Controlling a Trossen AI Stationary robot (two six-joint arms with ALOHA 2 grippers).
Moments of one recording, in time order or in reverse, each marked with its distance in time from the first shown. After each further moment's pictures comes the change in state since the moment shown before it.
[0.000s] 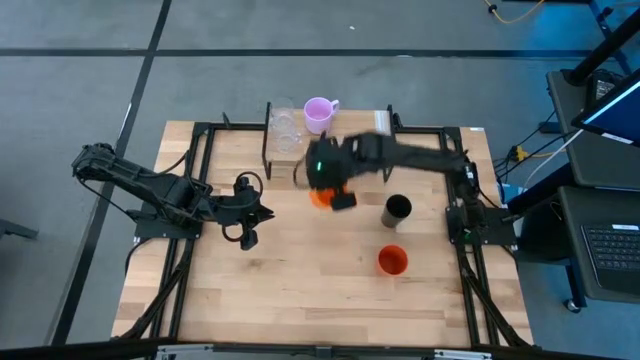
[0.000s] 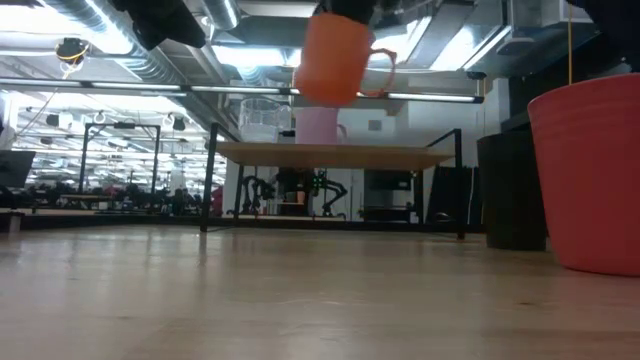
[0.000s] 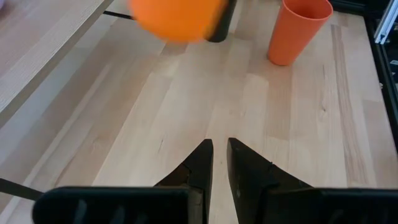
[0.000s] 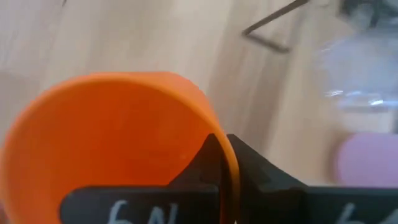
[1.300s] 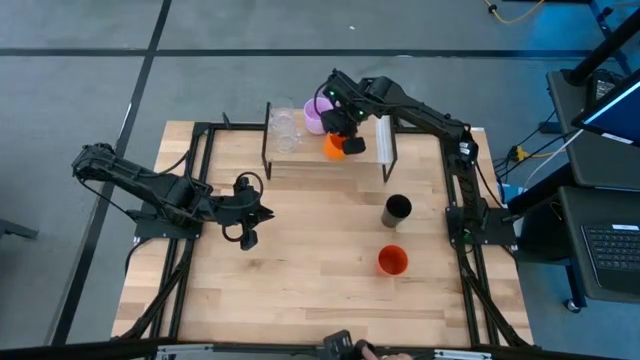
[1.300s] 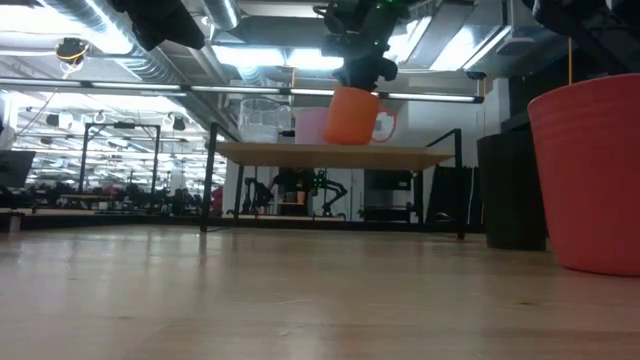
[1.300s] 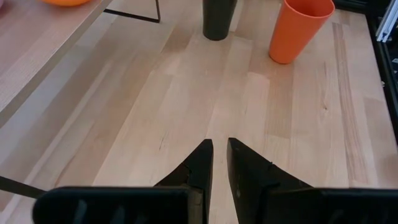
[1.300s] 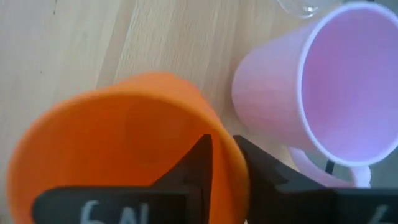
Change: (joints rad) left arm 0.000 0.001 0.000 -0.007 0.000 -0.002; right arm -0.399 0.040 -0.019 0.059 -0.171 -0.342
